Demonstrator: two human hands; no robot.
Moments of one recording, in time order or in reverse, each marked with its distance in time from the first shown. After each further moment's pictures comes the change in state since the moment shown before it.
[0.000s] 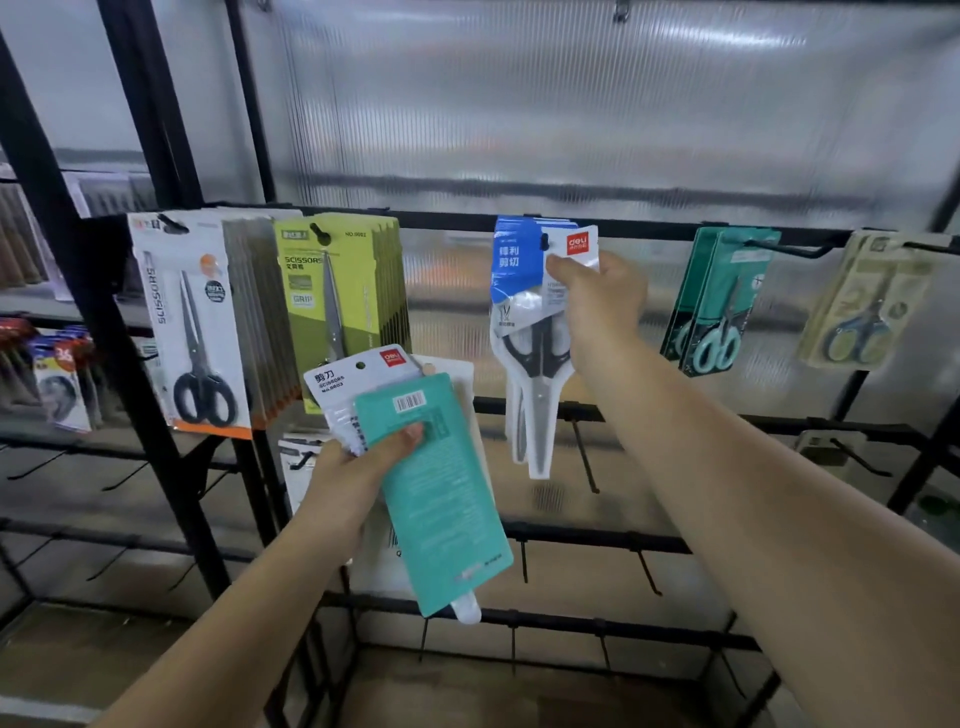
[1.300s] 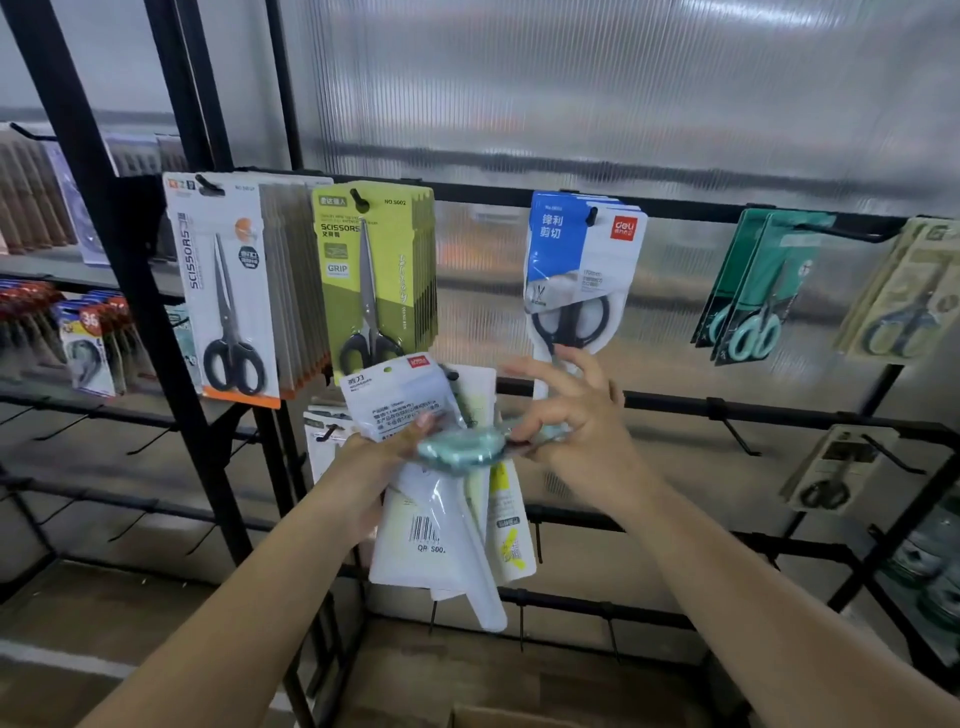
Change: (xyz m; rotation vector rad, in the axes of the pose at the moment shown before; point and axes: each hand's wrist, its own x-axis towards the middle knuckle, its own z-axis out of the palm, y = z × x) left_hand 0.012 -0.016 -0.028 -0.085 -0.068 -0.184; right_hand -0.080 0.073 -0.031 -0.662 -0.584 -0.534
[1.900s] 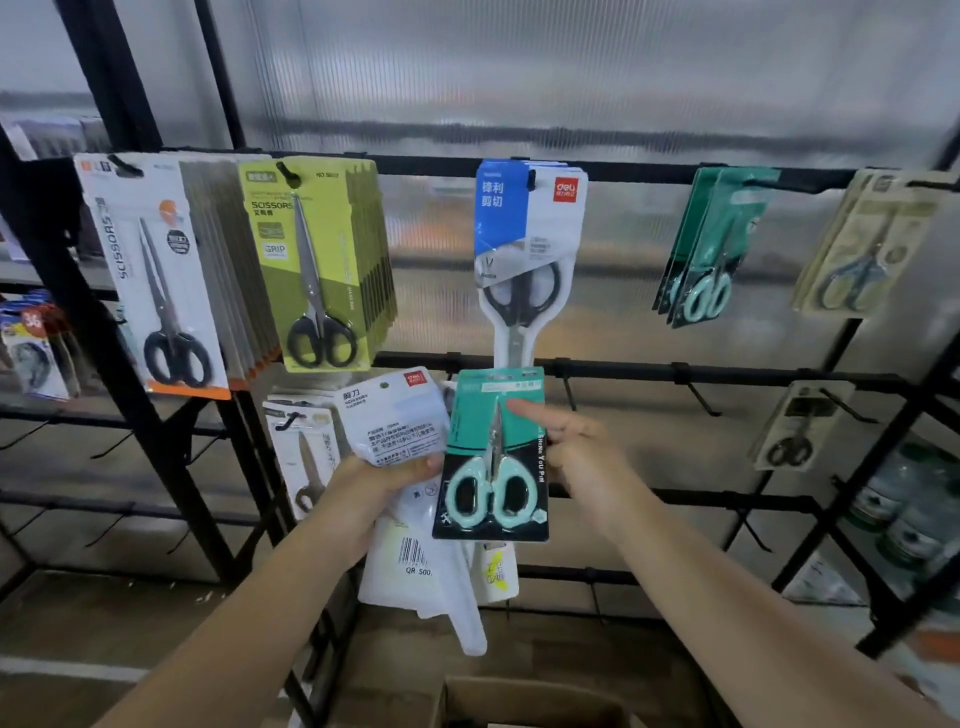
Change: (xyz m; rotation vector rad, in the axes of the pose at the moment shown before) left_hand -0.001 -0.045 0.015 0.070 -0.080 0.014; right_hand -0.041 0.029 -0.005 0.866 -0.072 0.696
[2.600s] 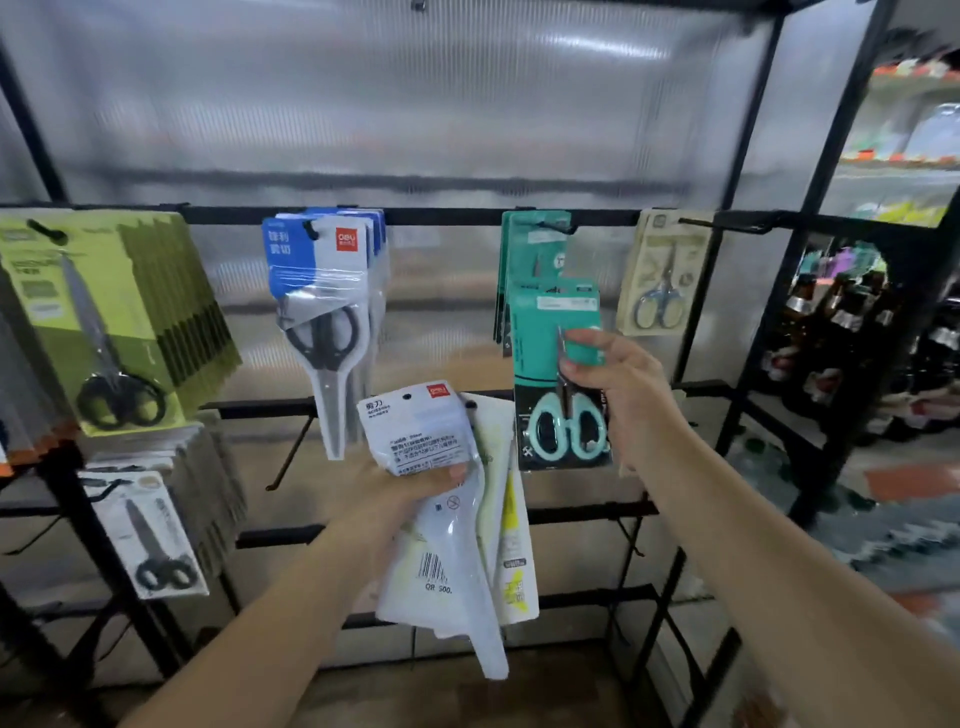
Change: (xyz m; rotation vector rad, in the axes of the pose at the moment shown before) left_hand 0.007 -0.018 0.167 0.112 -0.157 -0.066; right_hand -0.045 -0.083 -0.163 0.157 0.420 -0.194
